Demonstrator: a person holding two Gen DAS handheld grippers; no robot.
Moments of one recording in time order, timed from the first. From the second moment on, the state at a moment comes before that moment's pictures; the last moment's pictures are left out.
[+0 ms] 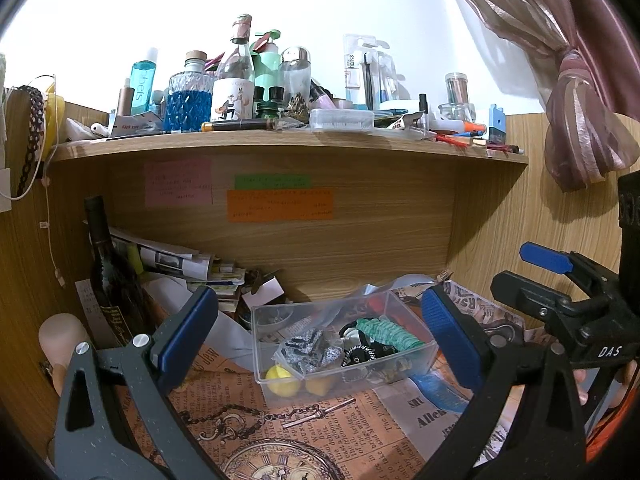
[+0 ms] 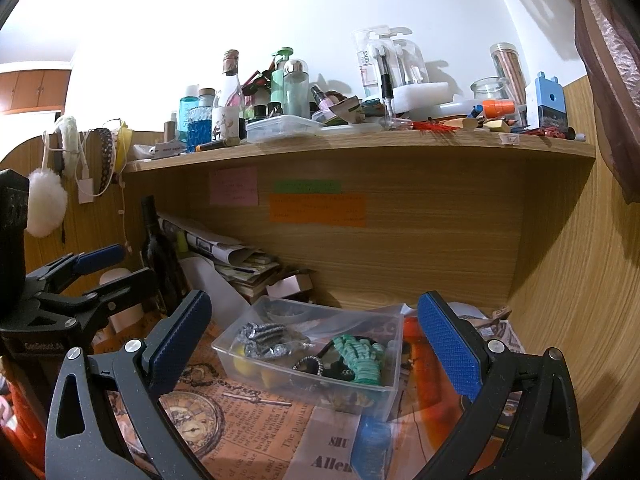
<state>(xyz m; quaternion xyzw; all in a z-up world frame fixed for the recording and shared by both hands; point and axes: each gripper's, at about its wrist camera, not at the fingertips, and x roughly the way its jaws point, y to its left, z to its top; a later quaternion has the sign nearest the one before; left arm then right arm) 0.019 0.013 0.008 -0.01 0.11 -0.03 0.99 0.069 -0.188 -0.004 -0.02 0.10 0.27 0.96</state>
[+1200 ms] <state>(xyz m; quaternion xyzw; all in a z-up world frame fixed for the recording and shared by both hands) 0.022 0.017 0.004 -0.01 0.11 -0.05 0.99 0.070 -0.182 -0.005 -0.02 0.10 0.26 0.96</state>
